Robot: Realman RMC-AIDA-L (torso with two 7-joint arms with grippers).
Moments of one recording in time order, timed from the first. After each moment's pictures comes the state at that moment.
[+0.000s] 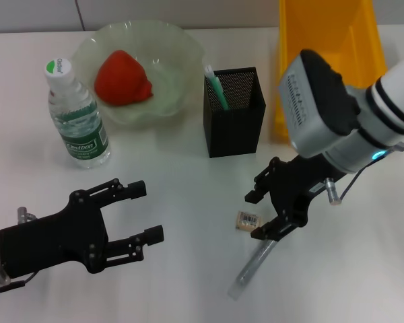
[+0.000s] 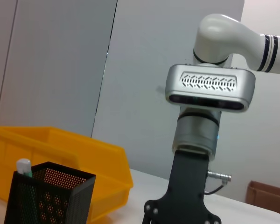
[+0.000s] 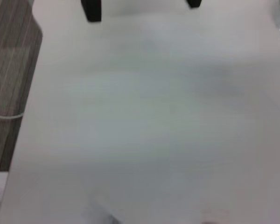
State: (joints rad) left arm -0.33 -2.07 0.64 0.39 1.92 1.78 -0.93; right arm 0.76 2.09 -1.42 -0.93 -2.32 -1.50 1.73
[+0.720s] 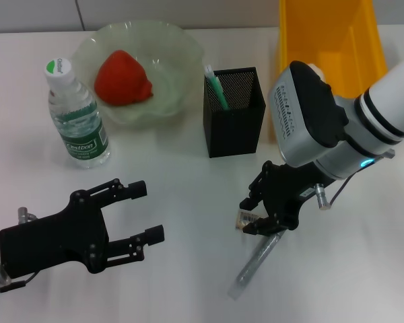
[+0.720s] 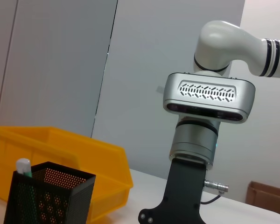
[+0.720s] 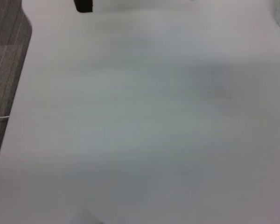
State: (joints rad) left arm -0.33 -2.07 0.64 0.39 1.92 1.78 -0.93; right arm 0.75 2.09 -1.48 -0.90 -2.29 -1.42 1.73
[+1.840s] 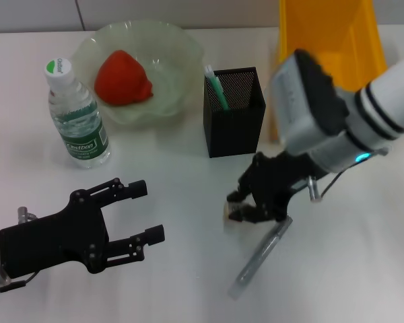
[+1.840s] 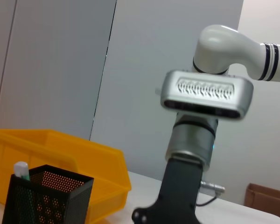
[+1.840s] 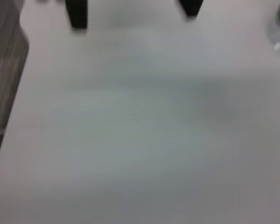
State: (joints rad) left arm -0.33 -2.07 0.64 0.39 1.92 1.79 -0.93; right arm 0.74 2.08 -1.48 -0.91 -2.22 -1.39 1.72
